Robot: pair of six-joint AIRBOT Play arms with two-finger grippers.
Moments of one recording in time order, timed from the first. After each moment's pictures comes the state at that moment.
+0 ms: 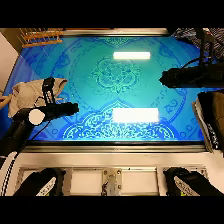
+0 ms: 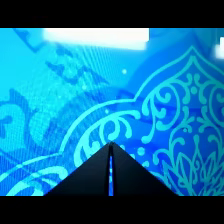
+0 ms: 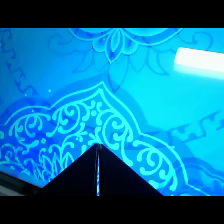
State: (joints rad) left arm -0.18 -0.91 0.74 1.26 -0.78 -1.68; right arm 0.14 -1.04 1.47 -1.22 1.29 1.59
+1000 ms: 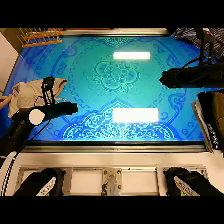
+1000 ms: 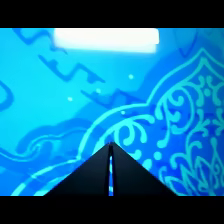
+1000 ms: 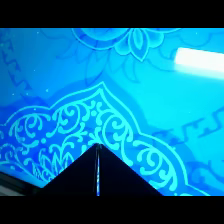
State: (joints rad) left arm -0.18 -0.91 0.75 1.35 -0.77 -1.66; right arm 0.14 -1.04 1.47 -1.22 1.29 1.59
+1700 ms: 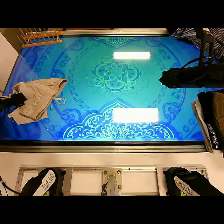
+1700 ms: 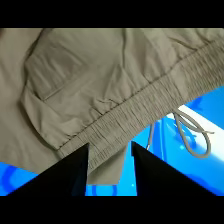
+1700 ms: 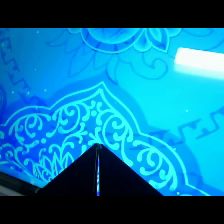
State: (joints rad) left arm 0.51 -1.02 0.87 1.44 -0.68 -1.65; right arm 0.14 -1.04 1.47 -1.22 1.29 1.59
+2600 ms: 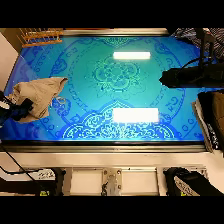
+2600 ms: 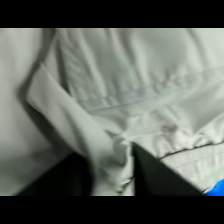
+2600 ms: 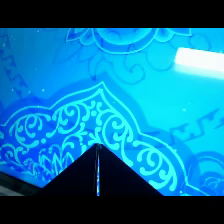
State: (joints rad) left arm 0.58 -1.53 1.01 1.28 -0.62 -1.66; right arm 0.14 -1.04 1.47 -1.22 1.29 1.59
